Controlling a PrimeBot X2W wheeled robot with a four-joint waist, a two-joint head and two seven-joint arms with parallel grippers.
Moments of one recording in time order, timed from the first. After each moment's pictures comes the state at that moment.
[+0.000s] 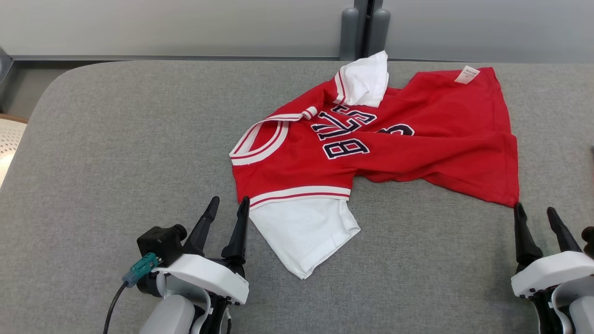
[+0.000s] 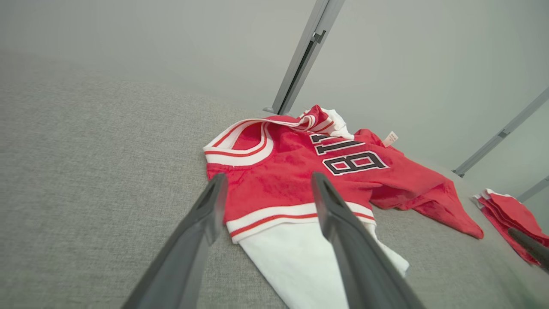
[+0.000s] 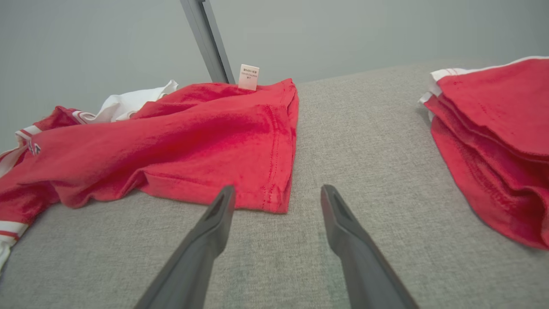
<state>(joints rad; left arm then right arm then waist) -0.26 0.05 -0.34 0.46 -0.58 -0.09 -0.26 -0.24 -0.26 0.06 0.58 0.45 0.13 -0.20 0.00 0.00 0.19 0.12</state>
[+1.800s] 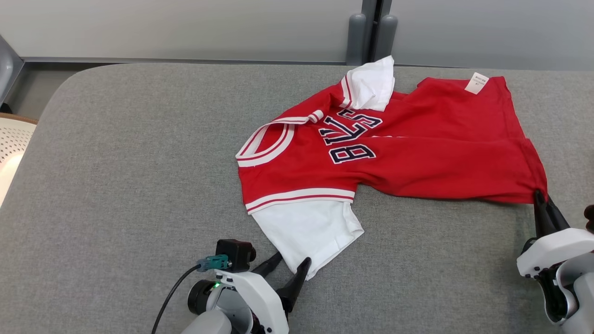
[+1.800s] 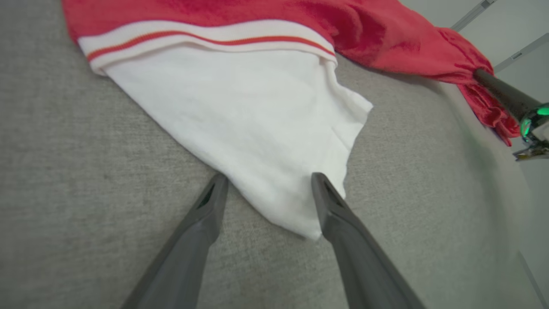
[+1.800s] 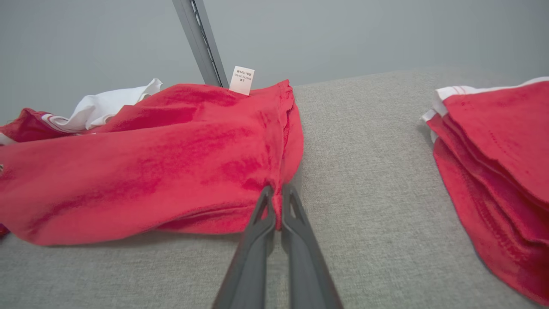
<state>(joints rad) -0.33 0.05 -0.66 0.61 -0.75 -0.13 0.01 -0.39 -0.29 0.08 0.77 0.44 0.13 -0.19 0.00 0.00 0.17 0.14</state>
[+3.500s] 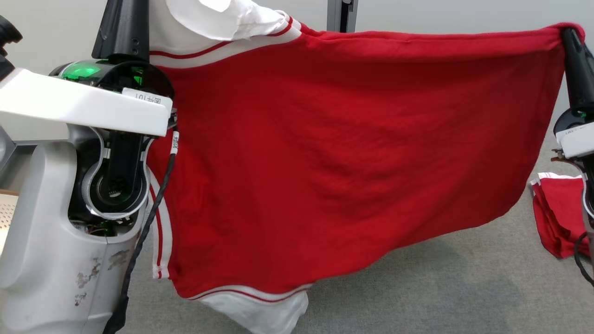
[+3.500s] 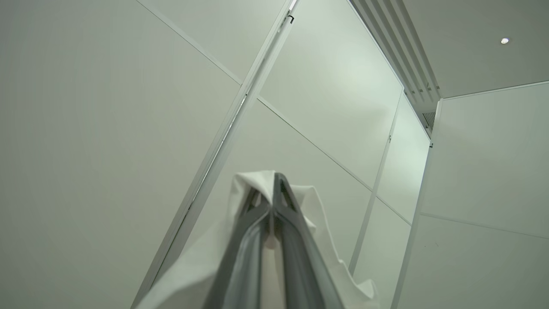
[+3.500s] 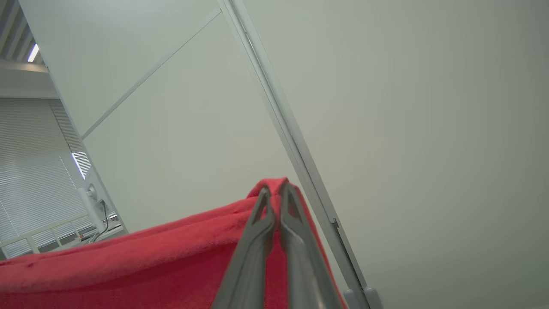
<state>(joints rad) -0.67 0.21 -0.26 -0.15 -1.04 0.12 -0.03 -0.57 -0.35 0.08 0.18 0.85 0.13 0.08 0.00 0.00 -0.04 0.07</state>
